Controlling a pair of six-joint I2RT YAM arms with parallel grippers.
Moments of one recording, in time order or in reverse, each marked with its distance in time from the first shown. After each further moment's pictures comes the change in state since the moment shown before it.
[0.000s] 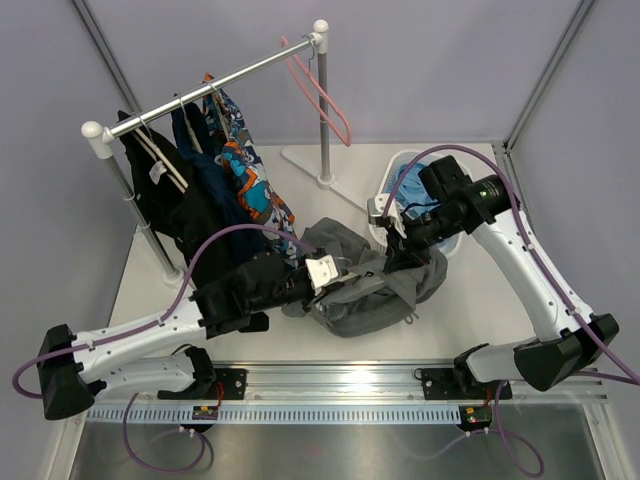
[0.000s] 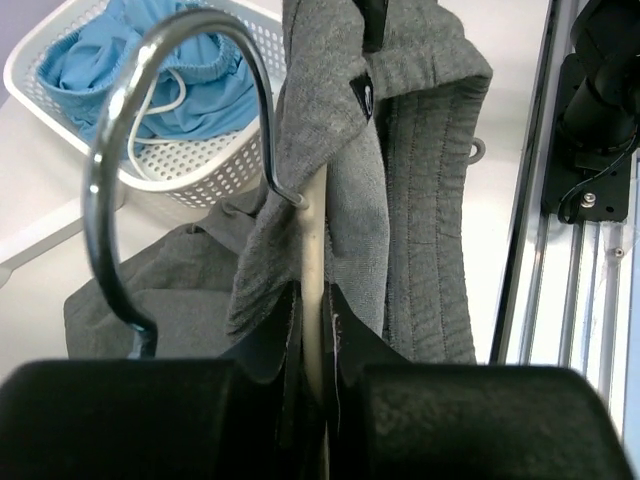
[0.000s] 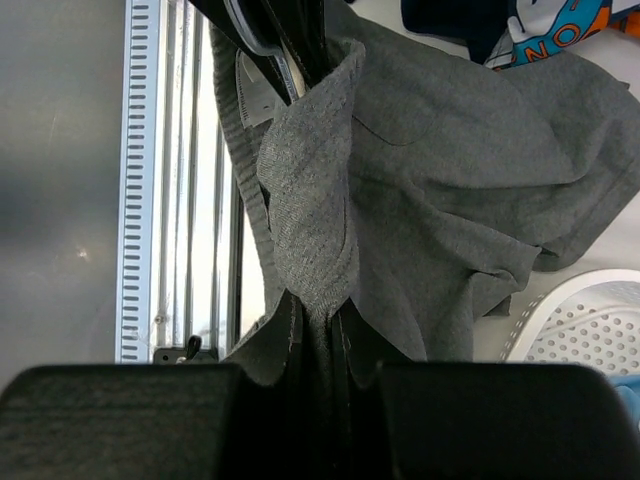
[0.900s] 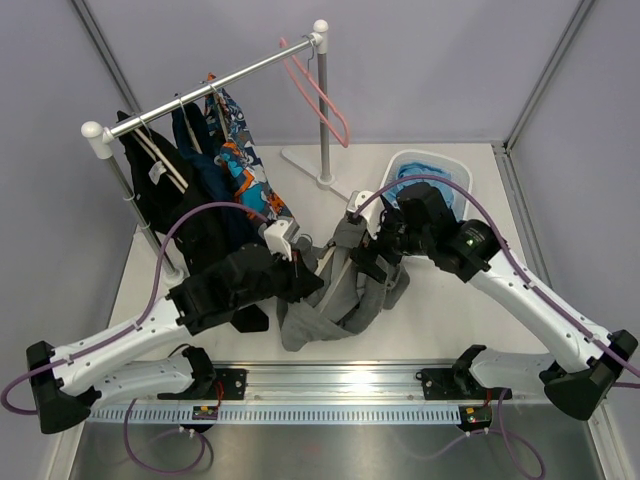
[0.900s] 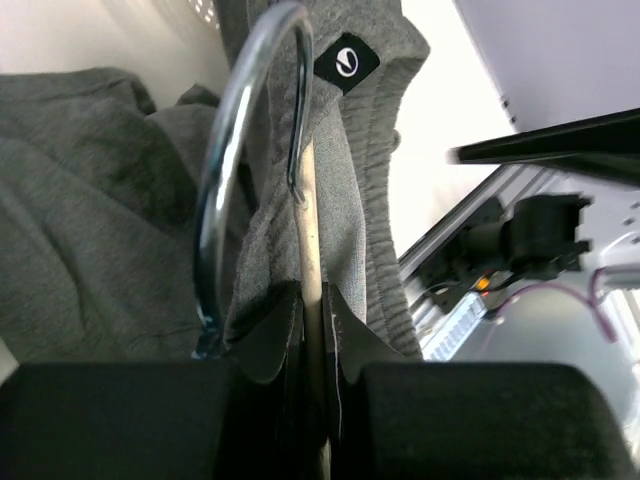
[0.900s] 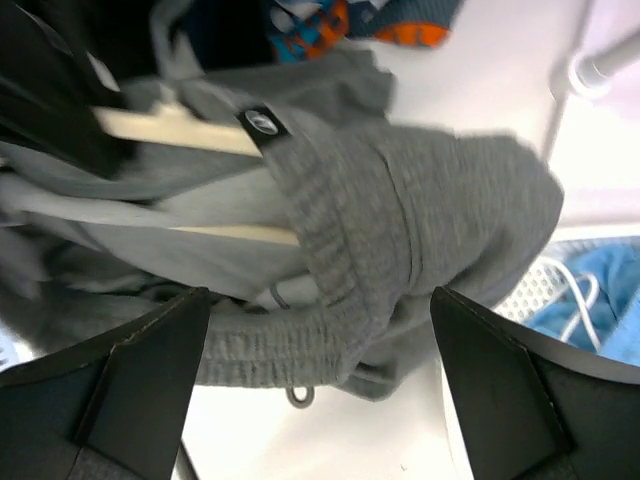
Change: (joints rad) left arm 0.064 -0.086 0.080 -0.350 -0.181 -0.842; right arm 0.267 -0.178 -0.259 0.620 0.498 0.575
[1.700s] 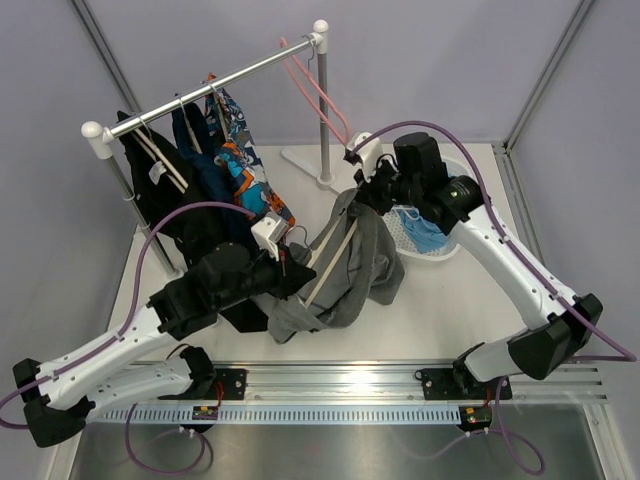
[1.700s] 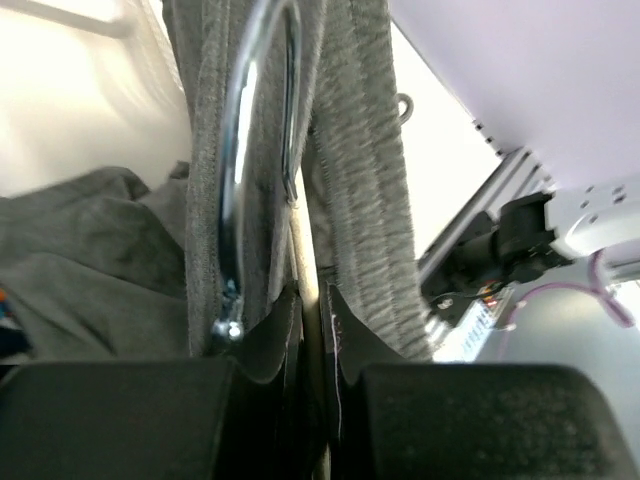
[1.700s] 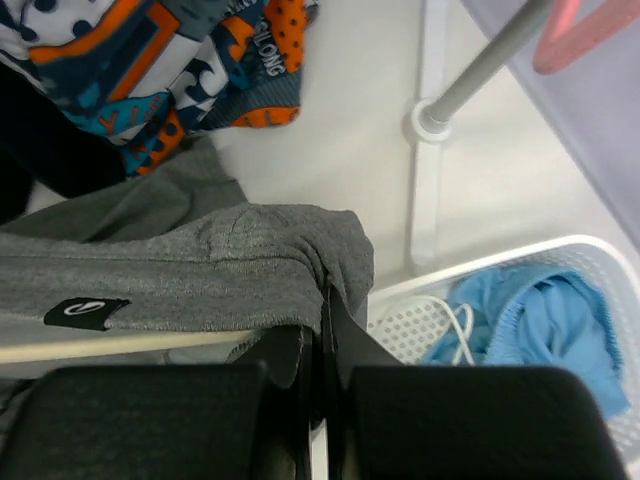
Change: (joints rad) left arm 0.044 -0.090 0.012 0.036 0.070 0.148; right arm -0.136 0.243 0.230 0.136 0.118 0.020
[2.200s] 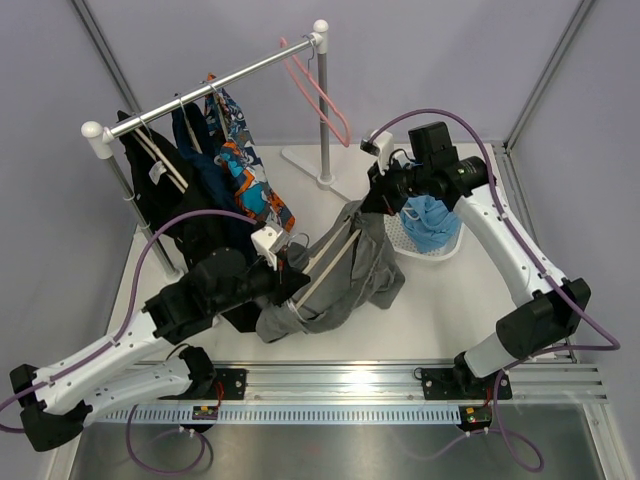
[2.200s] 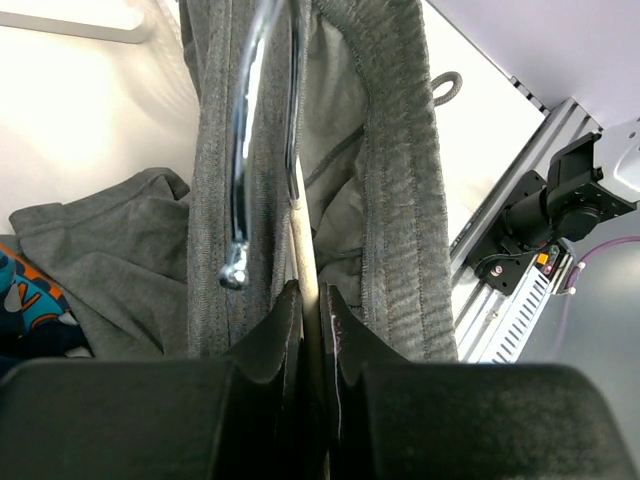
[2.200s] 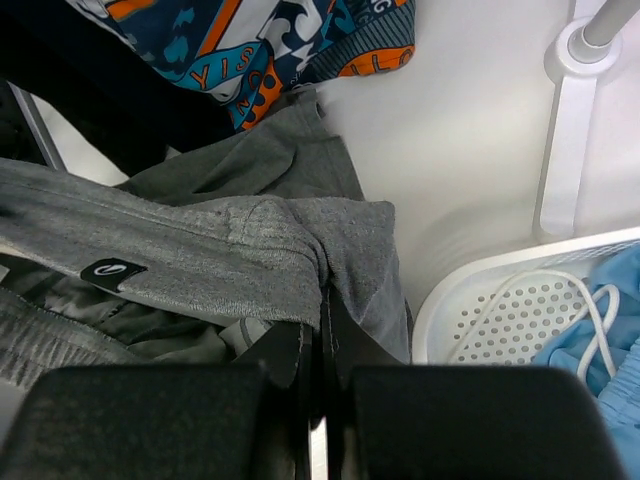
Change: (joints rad) left arm 0.003 -0.062 -0.041 -0.045 0.014 0.158; right arm -0.182 0.128 0.107 -0.212 -0.389 0.066
